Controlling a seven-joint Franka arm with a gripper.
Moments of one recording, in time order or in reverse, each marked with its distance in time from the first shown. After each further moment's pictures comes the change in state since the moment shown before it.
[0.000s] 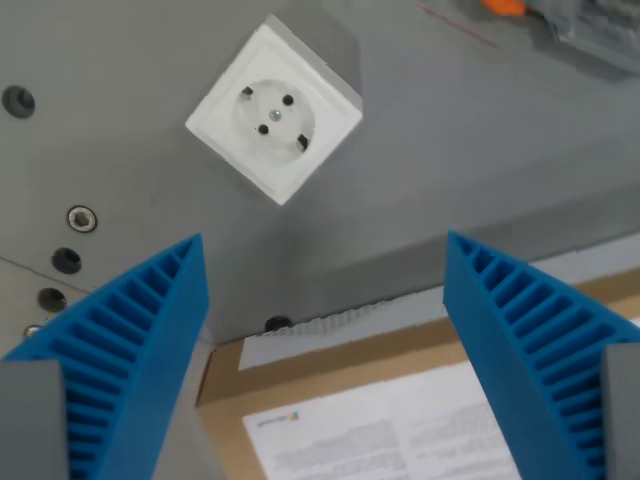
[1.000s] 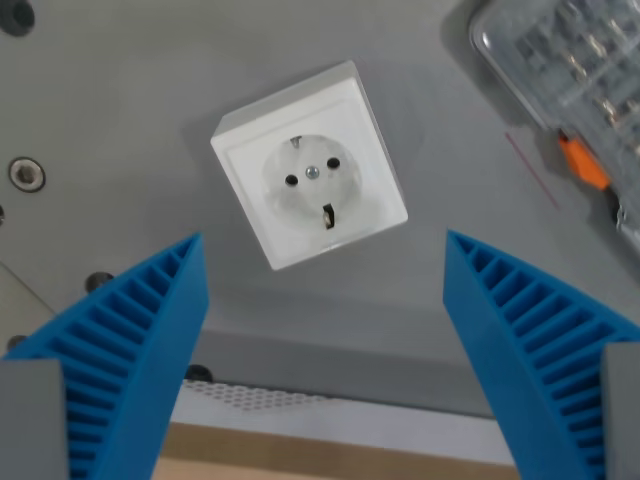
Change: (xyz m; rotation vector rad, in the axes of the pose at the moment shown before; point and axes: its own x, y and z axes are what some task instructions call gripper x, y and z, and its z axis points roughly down) arm 0.013 -0.010 0.055 0.005 0.013 -0.432
